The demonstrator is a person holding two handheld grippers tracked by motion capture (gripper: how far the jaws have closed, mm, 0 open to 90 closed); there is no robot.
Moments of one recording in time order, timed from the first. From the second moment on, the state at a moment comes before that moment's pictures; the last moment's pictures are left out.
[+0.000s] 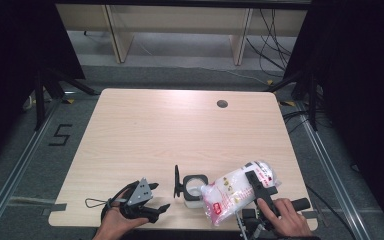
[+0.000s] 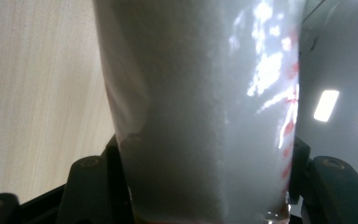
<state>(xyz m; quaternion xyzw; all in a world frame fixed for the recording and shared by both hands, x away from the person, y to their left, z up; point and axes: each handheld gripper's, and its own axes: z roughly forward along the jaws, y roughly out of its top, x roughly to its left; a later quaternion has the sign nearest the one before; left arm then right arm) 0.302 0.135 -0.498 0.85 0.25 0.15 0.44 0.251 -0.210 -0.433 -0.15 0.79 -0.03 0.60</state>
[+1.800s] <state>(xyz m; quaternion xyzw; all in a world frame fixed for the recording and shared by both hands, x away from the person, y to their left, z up) 0.302 0.136 -0.498 0.85 0.25 0.15 0.44 0.246 -0.205 -0.430 -0.18 0.77 -0.06 0.61</state>
